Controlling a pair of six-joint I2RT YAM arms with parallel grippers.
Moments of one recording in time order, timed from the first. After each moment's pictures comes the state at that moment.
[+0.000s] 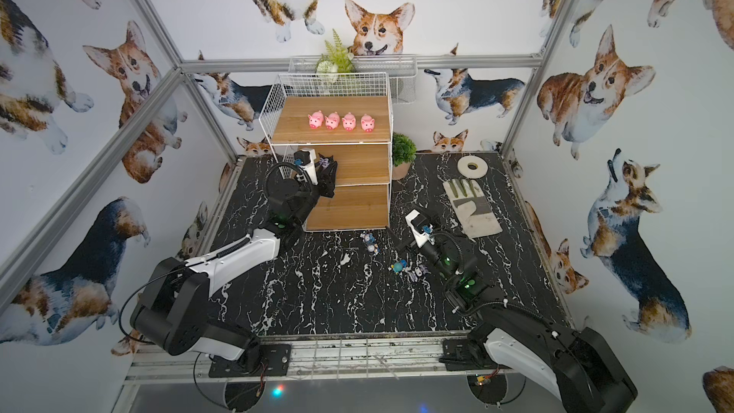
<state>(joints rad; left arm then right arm) -0.50 1.50 0.89 0.66 -0.10 -0.17 0.66 0.93 0.33 0.67 -0.05 -0.21</state>
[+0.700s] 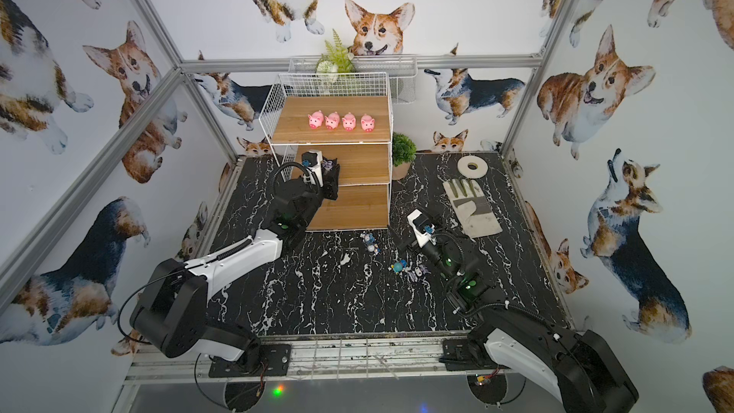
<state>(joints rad) -0.55 1.49 0.91 0.58 -0.19 -0.10 0.65 0.92 0.32 0.67 -0.03 -0.21</state>
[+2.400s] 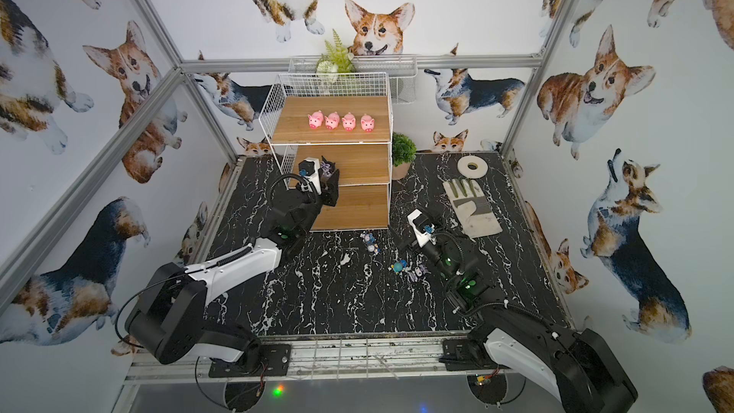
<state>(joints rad) -0.56 1.45 0.80 0.71 -0.22 -0.09 0.65 0.93 0.32 0.67 -0.03 -0.21</state>
